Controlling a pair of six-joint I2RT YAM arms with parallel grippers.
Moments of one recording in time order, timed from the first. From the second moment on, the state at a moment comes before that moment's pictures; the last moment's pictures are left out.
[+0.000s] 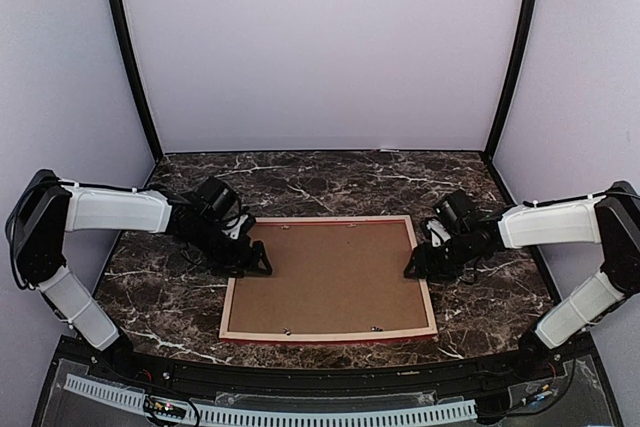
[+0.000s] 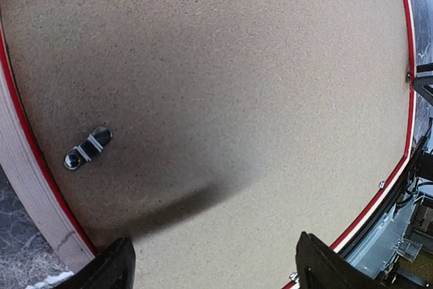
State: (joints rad) left arm -0.60 1.59 0.91 -0.49 0.38 -0.51; right arm 0.56 1.47 0.69 -0.35 -0.23 0.54
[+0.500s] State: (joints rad) left arm -0.70 1.42 0.88 -0.48 0.35 -0.46; right arm 0.56 1.42 0.69 -0.36 -0.23 0.54
